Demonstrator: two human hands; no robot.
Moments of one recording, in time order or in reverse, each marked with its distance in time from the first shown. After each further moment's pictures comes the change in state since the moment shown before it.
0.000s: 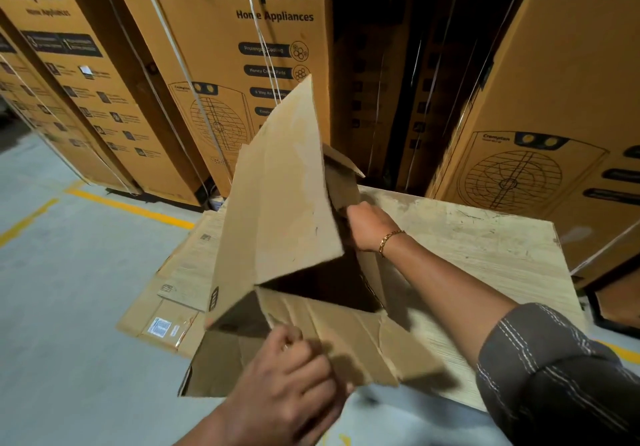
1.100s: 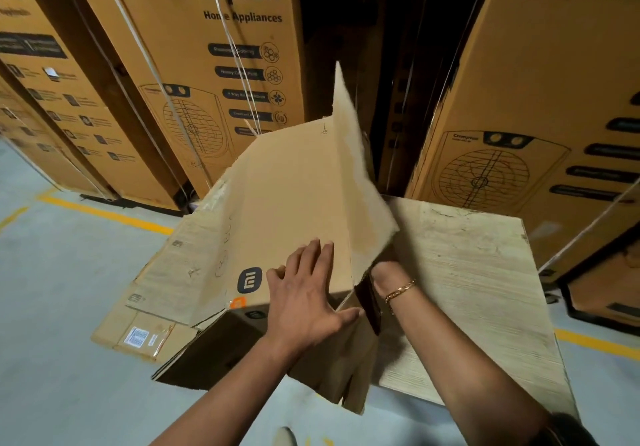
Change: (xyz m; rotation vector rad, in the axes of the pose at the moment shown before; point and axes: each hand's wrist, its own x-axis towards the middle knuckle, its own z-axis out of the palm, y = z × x) left_hand 0.077 -0.025 0.105 0.093 -0.583 -0.770; right_hand -0.090 0.056 0.011 0.873 -0.049 0.494
